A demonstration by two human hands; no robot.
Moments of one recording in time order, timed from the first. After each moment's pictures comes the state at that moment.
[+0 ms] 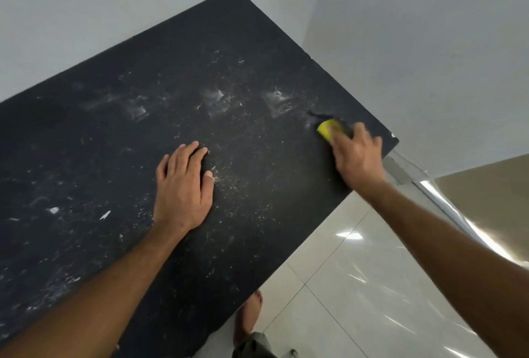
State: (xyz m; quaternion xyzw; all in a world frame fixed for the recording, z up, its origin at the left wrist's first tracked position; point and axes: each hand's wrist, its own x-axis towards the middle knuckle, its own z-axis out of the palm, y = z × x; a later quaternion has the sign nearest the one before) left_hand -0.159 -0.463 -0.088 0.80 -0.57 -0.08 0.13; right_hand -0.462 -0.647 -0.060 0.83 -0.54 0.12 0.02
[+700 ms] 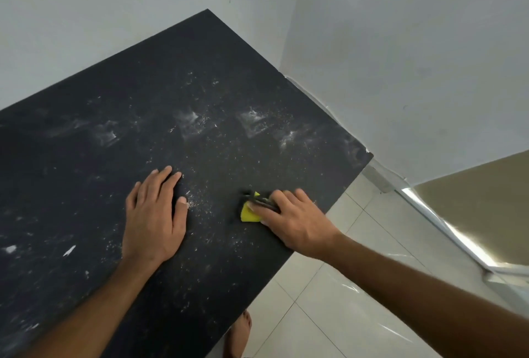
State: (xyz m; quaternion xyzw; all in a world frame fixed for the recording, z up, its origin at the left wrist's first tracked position) left_hand -0.159 -0.462 -0.092 0.80 -0.57 -0.08 0.14; right_hand -0.439 -0.572 -0.061 0.96 -0.27 0.00 -0.06
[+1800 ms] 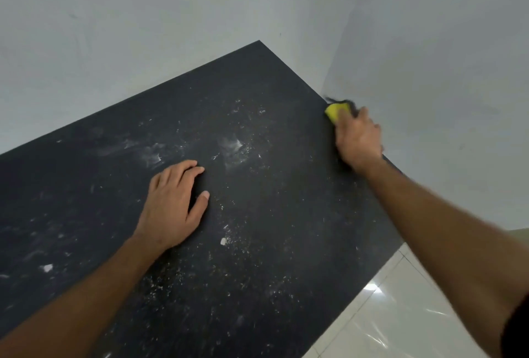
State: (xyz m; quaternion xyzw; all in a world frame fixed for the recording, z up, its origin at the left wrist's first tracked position) left_hand -0.086 -0.516 -0.088 0.79 -0.60 -0.07 0.11; right_hand -0.367 -0.787 -0.059 0.82 -0.57 0.09 0.02
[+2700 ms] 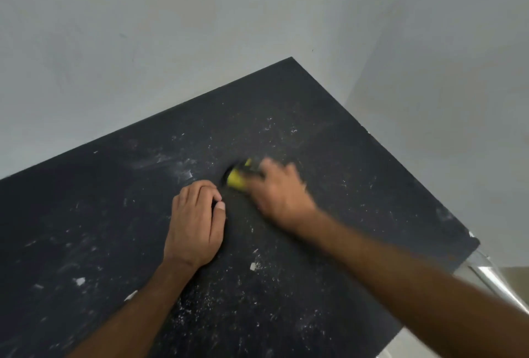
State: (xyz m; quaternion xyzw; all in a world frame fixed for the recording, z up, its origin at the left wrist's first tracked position) left_hand -0.080 -0.514 -0.092 0.80 -0.54 -0.05 0.26; right_hand -0.225 -0.670 -0.080 0.97 -0.23 0.12 -0.05
